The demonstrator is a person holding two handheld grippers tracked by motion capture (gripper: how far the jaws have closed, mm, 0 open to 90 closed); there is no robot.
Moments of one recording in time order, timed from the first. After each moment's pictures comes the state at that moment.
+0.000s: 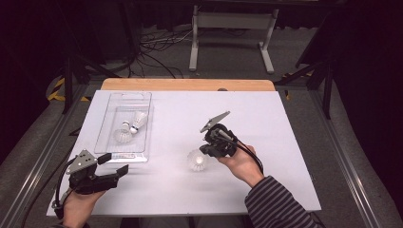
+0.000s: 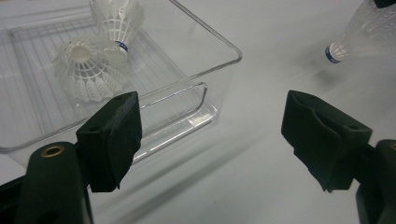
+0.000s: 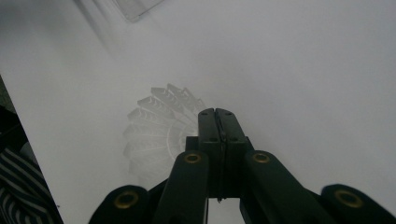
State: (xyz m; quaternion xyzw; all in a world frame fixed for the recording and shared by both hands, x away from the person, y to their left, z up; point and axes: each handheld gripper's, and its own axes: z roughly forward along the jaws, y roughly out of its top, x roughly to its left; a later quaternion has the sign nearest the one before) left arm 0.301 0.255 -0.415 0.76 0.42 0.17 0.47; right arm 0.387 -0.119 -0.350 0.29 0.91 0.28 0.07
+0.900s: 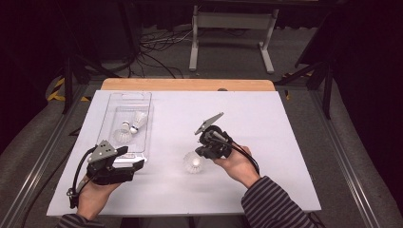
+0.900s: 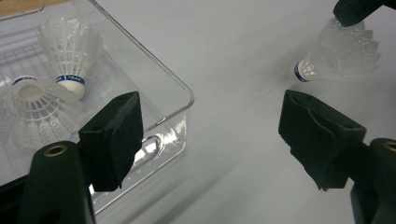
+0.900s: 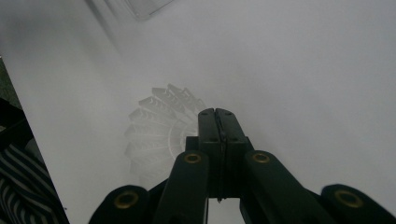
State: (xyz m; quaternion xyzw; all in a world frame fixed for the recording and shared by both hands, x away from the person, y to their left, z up) left arm 0.320 0.213 -0.394 0.79 0.39 0.16 0.45; right arm 0.385 -0.108 -0.352 0.28 0.92 0.27 0.07
